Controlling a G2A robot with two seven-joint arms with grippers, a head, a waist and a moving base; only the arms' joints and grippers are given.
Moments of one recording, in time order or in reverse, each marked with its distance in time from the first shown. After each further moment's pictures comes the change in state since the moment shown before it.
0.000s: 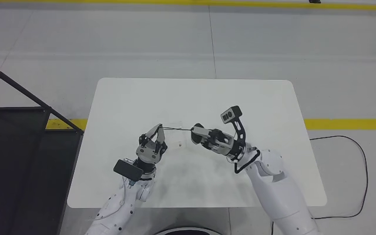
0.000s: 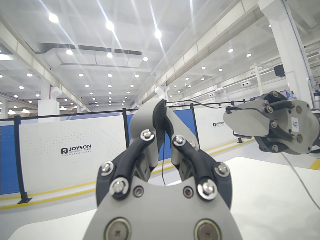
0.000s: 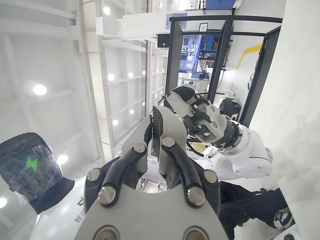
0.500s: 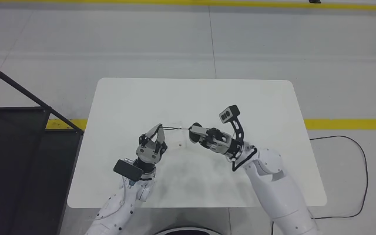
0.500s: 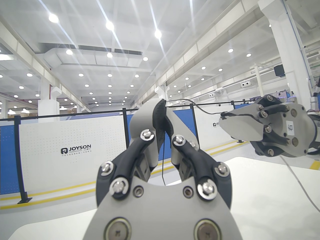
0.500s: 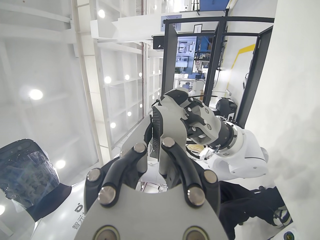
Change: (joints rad) left arm 0.000 0.000 0.000 0.000 0.000 0.000 0.000; right arm 0.012 -0.002 -0.010 0.006 -0.020 0.029 -0.025
